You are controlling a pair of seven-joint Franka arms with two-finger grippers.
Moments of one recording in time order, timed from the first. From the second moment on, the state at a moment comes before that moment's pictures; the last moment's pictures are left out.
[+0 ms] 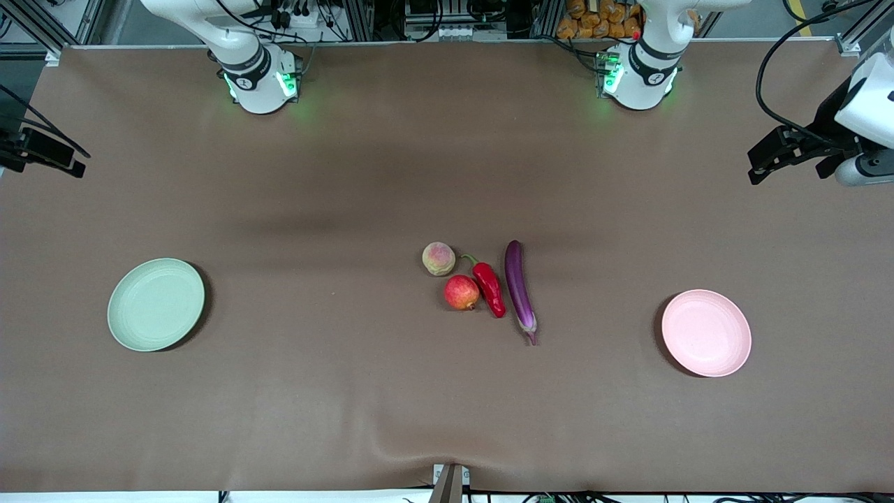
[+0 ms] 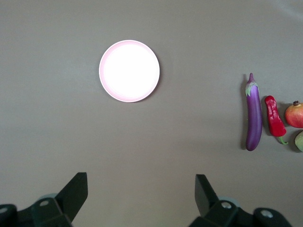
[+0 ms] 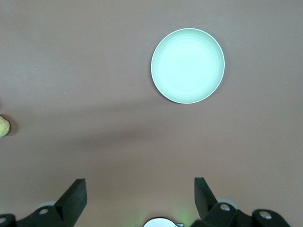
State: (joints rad) left arm -0.08 -0.02 -0.05 -1.52 0.05 1.54 -0.21; right arm 0.08 0.00 -0.19 -1.50 0.03 1.41 0.02
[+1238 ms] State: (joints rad) left arm -0.08 -0.01 -0.06 -1.51 0.03 1.53 -0.21; right arm 0.11 0.01 -0.18 -1.50 0.08 1.39 0.05
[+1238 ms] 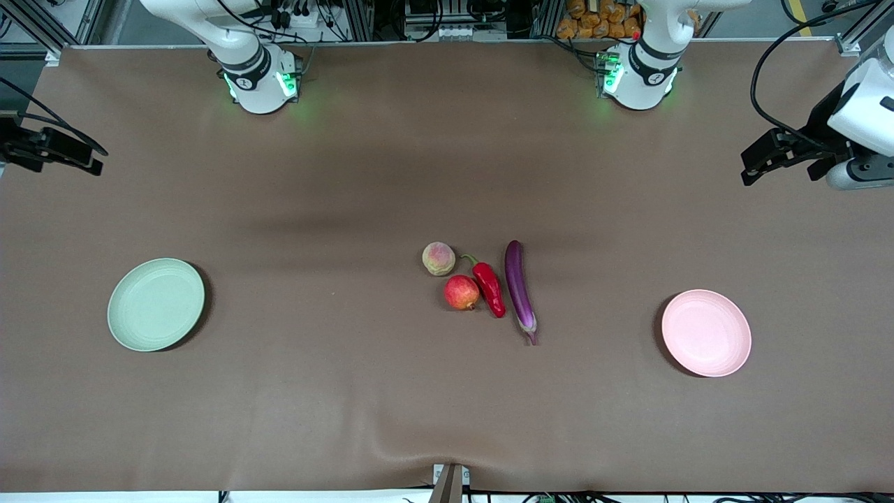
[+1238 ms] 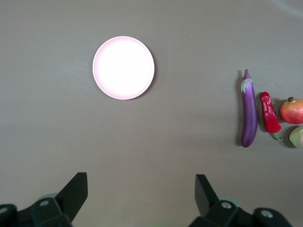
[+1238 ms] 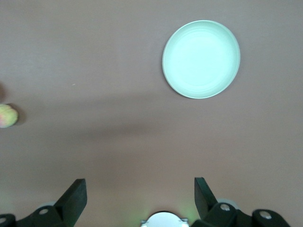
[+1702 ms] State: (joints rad) left arm -0.10 0.02 -0.07 -1.58 -0.02 1.60 -0.26; right arm 0.10 0.07 -0.19 -1.55 0.38 1.33 0.49
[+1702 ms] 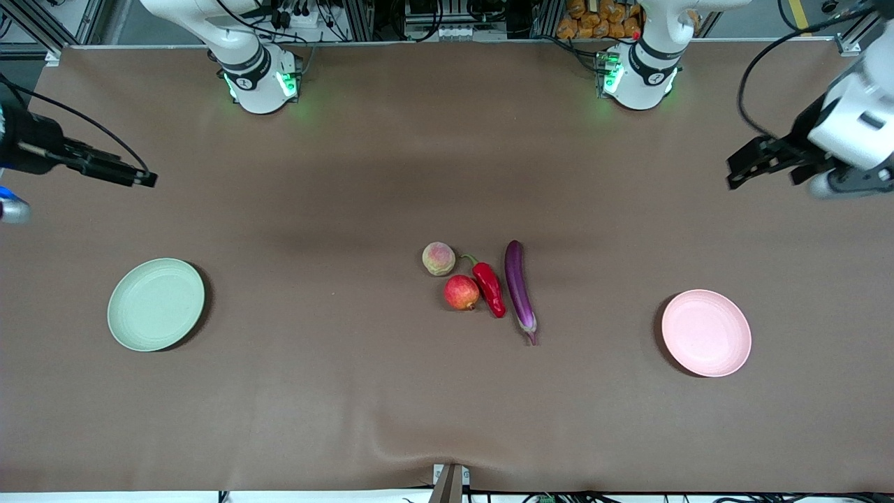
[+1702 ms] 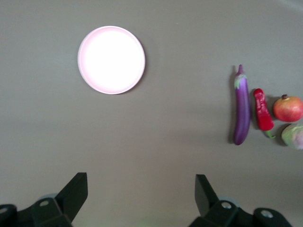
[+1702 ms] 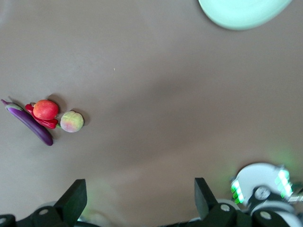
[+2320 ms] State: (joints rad) left arm -0.33 0.39 -0.18 -1.69 0.07 2.12 -1.00; right arm 0.19 0.22 -0.18 -1.60 0.53 1.38 0.93
